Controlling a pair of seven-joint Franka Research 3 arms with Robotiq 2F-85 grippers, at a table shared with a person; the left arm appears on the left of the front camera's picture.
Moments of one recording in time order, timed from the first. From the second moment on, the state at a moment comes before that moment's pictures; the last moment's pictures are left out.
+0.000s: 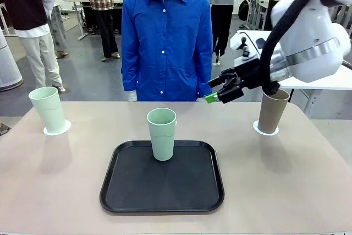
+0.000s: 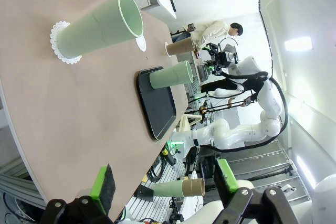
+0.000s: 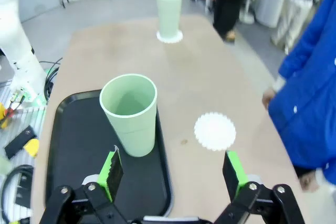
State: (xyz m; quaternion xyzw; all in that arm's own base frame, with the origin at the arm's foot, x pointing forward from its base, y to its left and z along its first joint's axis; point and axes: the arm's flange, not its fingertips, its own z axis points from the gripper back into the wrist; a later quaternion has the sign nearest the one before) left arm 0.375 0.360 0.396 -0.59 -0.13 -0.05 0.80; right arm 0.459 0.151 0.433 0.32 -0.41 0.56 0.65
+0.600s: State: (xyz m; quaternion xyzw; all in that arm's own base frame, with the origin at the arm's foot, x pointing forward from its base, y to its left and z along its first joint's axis) left arm 0.375 0.360 0.396 -0.59 -0.13 -0.05 0.80; right arm 0.467 0.184 0.310 0.40 -0.42 0.60 0.55
